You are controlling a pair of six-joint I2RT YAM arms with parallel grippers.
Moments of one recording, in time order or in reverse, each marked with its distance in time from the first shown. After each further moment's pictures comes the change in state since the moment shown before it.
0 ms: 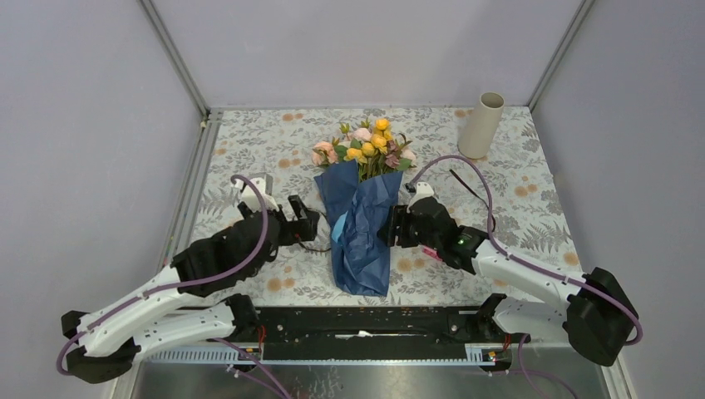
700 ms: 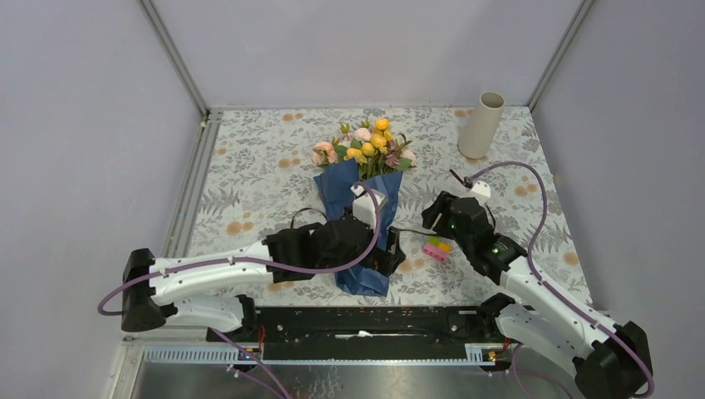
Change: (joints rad) left arm -0.225 0.491 0.142 0.375 0.444 0.193; right arm -0.209 -0.245 -0.060 -0.124 0.251 0.076
